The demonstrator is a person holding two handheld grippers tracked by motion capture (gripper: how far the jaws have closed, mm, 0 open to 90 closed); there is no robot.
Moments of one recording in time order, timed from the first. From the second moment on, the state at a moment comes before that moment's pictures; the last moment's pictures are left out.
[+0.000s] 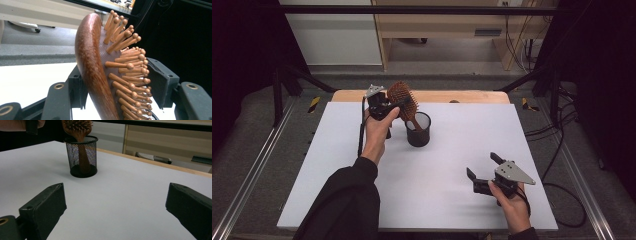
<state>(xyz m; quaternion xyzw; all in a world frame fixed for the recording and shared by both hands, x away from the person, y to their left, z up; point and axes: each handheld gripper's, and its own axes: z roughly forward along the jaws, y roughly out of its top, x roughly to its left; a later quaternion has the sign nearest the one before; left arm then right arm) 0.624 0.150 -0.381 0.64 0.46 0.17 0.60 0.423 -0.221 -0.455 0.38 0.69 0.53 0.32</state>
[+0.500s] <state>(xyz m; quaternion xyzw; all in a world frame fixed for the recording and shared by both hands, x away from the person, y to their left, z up) 0.625 0.153 -0.384 0.63 0.46 0.17 0.60 0.423 -0.221 -0.455 0.38 0.69 0.53 0.32</state>
